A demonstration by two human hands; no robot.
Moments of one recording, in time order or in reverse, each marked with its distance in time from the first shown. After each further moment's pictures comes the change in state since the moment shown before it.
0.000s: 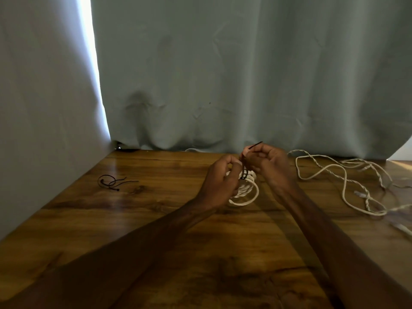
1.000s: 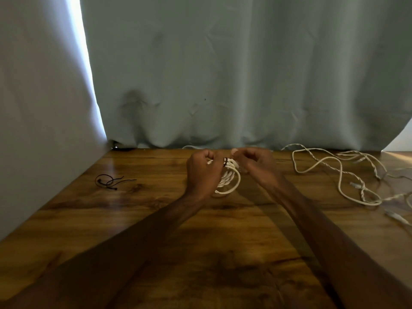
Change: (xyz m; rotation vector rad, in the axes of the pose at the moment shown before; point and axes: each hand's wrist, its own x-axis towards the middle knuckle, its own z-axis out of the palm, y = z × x) left_hand 0.011 -0.004 -0.015 0.216 0.436 0.040; right_hand -0.006 0.009 0.008 -0.283 -0.074 0.076
